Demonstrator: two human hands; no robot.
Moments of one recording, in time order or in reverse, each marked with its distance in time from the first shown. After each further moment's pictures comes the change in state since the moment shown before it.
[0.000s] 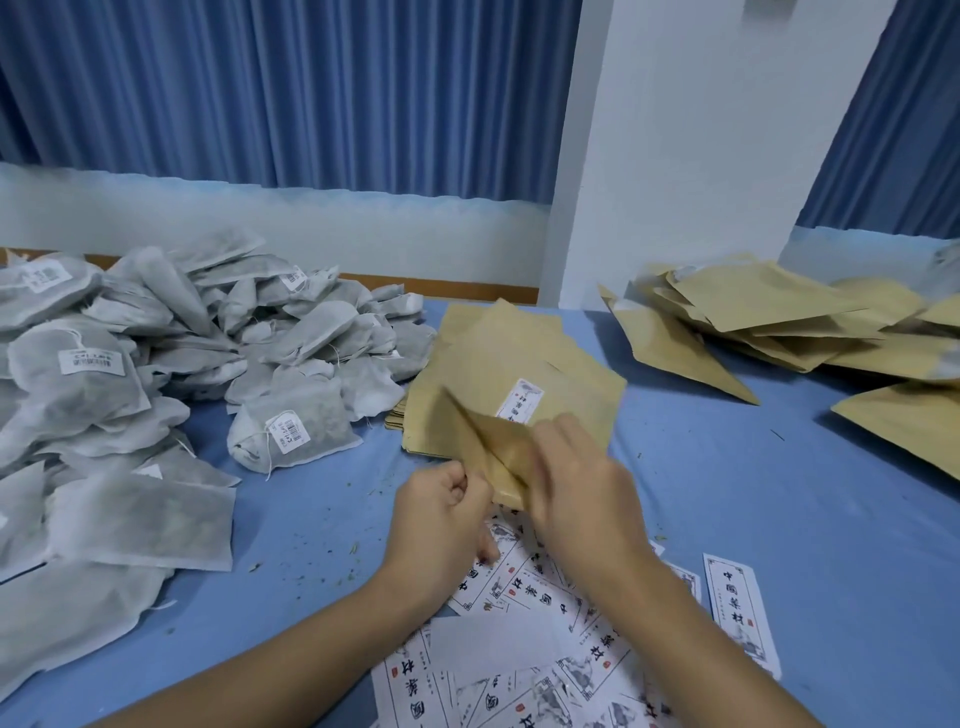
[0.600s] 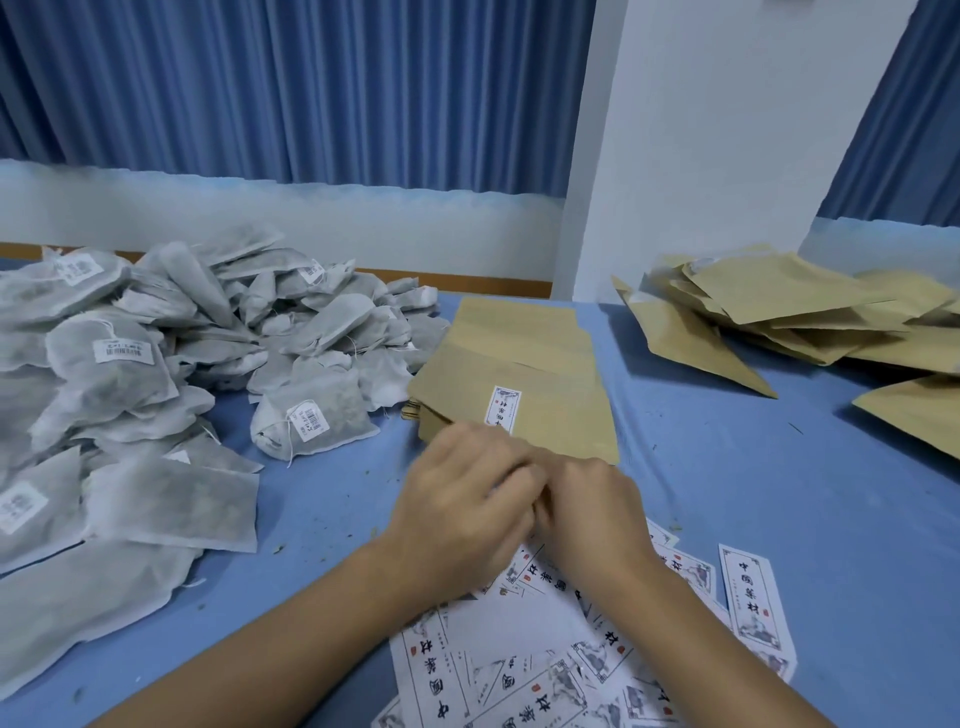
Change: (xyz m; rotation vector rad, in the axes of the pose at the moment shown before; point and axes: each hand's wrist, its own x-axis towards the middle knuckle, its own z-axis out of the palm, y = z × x) left_hand 0.000 0.020 -0.018 0.769 0.217 1.324; right_hand -0.007 -0.013 -0.005 -0.182 -0.454 0.110
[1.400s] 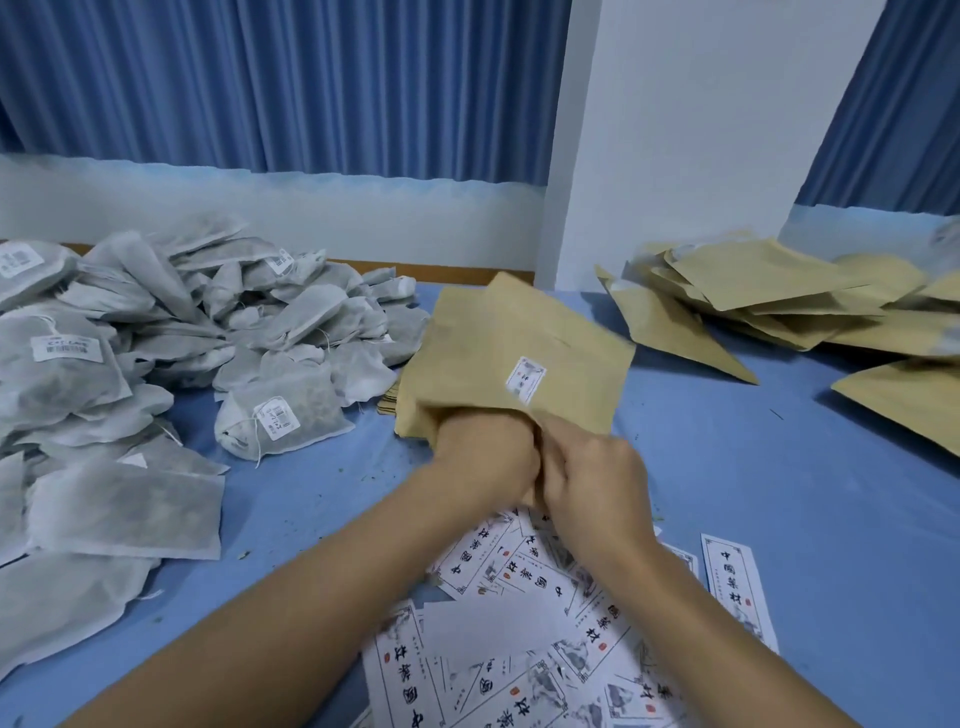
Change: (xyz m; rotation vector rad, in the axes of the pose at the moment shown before) left_hand 0.055 -0.003 0.056 0.133 -0.868 -0.553; right_hand 0.006 0.020 0.001 0.274 0.395 0.008
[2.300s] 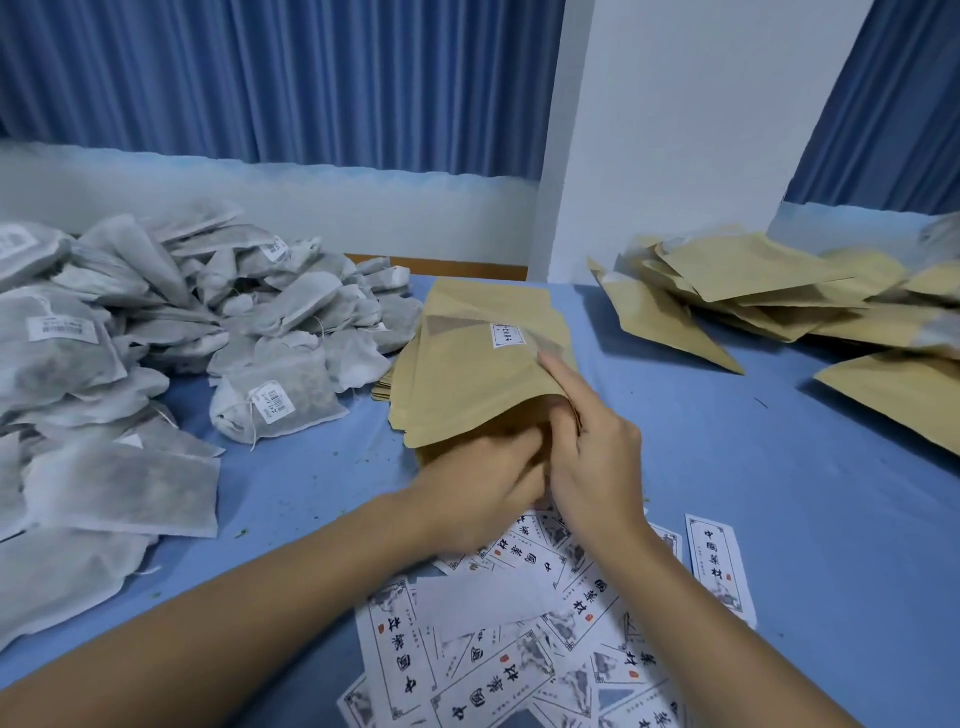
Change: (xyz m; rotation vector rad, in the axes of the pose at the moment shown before) left_hand -0.042 -0.014 0.019 -0.412 -0.070 0.309; right_hand -0.002 0.009 0.006 0.398 0.136 0.171
